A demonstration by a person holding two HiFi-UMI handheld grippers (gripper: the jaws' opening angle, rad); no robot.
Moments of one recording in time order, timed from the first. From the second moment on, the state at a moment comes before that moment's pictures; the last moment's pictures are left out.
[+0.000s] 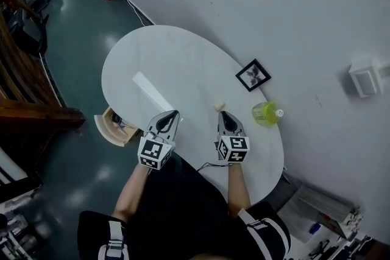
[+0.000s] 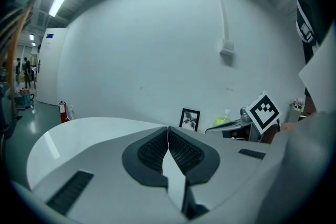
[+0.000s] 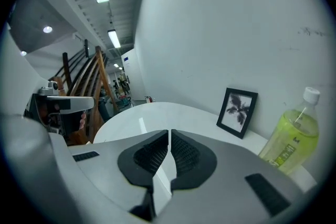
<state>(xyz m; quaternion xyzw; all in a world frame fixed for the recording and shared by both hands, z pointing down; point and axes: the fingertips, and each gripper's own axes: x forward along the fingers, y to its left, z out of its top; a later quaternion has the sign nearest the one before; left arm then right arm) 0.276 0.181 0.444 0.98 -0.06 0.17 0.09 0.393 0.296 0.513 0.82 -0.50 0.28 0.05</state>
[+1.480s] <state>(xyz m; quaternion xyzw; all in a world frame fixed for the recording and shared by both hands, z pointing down) 0.322 0.206 0.562 0.95 -0.04 0.28 0.13 0.444 0.279 0.656 0.78 -0.51 0.36 0.09</state>
